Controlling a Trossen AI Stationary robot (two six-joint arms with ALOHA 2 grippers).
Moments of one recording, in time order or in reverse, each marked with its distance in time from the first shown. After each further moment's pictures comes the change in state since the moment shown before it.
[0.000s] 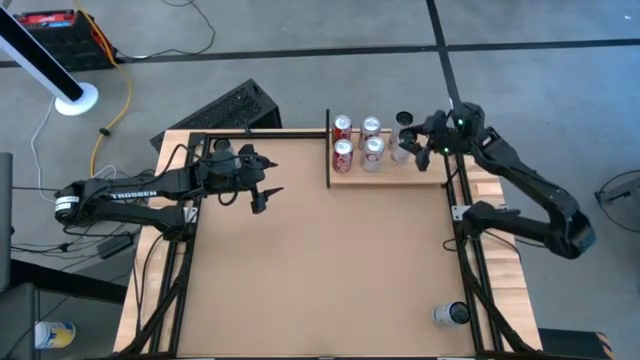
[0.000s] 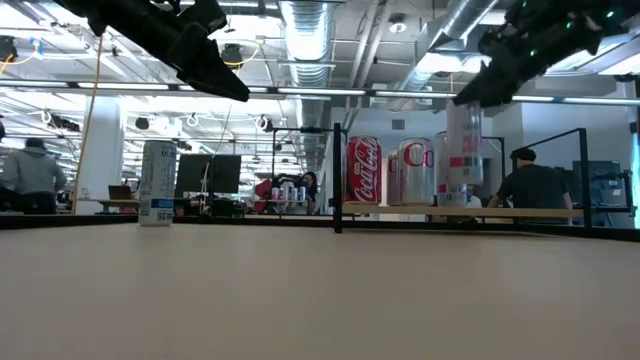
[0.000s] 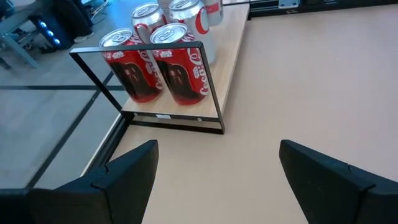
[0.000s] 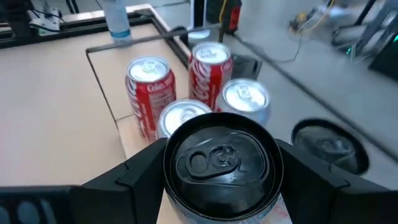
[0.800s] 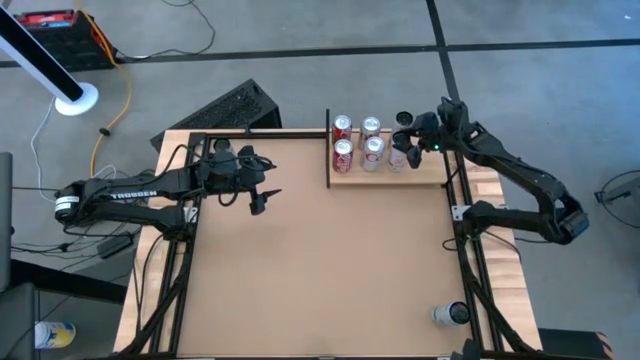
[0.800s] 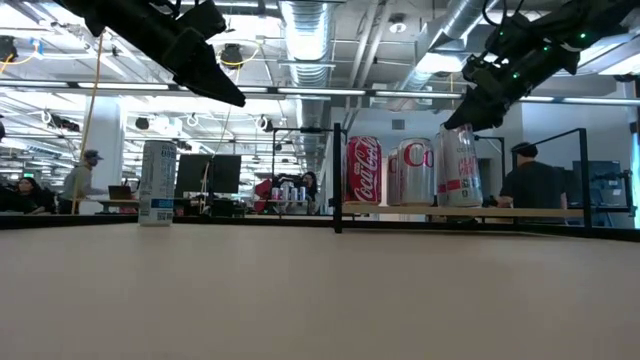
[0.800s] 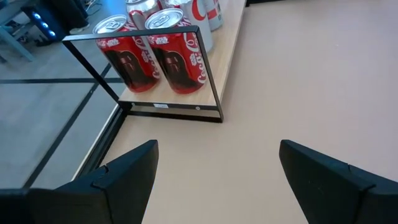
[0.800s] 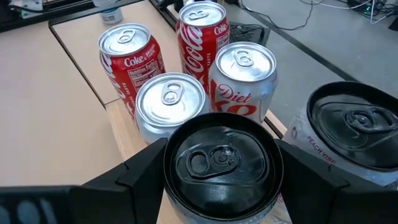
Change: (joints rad) left arm 0.000 0.000 0.000 -0.043 0.000 0.009; right arm -0.038 0.158 0.001 0.031 -0.008 0.020
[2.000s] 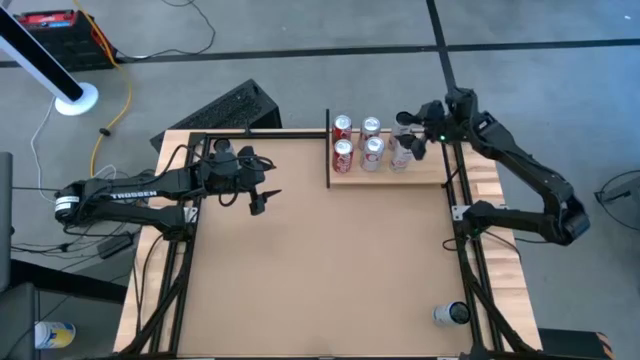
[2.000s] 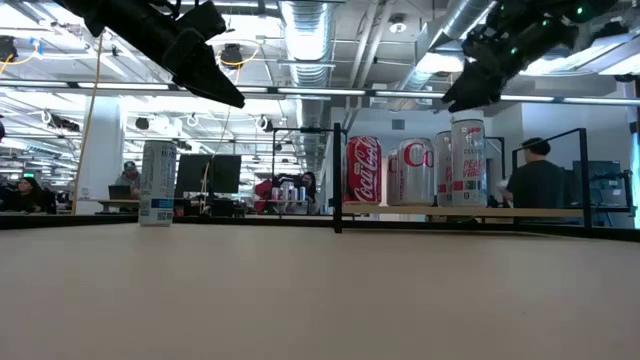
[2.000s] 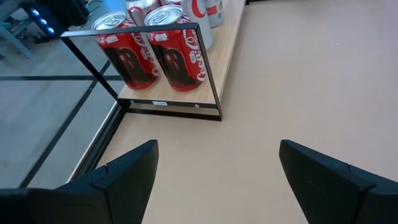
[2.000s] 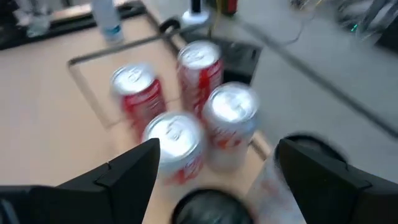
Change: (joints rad) left arm 0.000 0.000 0.000 -0.011 0.000 -0.012; right arm 0.008 -0.008 0.171 -0.148 0.012 -0.021
